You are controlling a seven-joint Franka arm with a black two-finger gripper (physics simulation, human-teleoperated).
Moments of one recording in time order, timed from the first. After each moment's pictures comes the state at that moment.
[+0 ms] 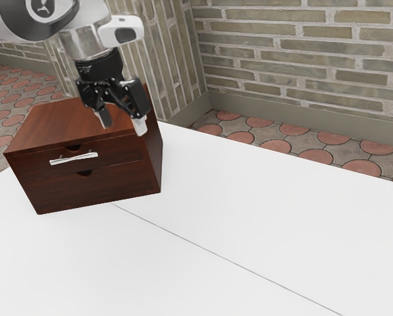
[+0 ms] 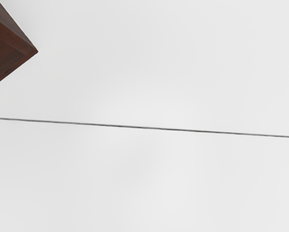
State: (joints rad) arm 0.40 0.11 -0.32 -1.16 0.01 1.31 0.03
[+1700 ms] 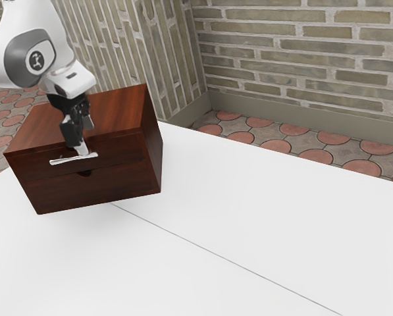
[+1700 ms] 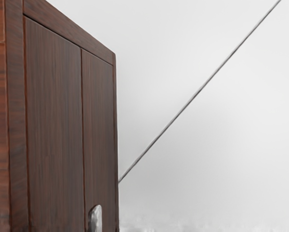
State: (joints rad) arm 0.63 0.16 -0.29 -1.39 0.12 1.66 1.20
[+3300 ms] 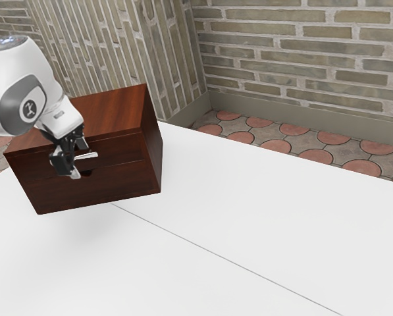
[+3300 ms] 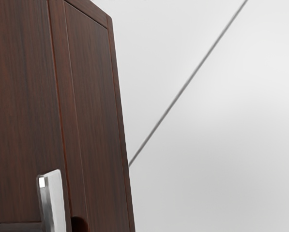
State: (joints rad) arm 0.69 -0.02 -0.25 -1.79 0.08 2.01 1.36
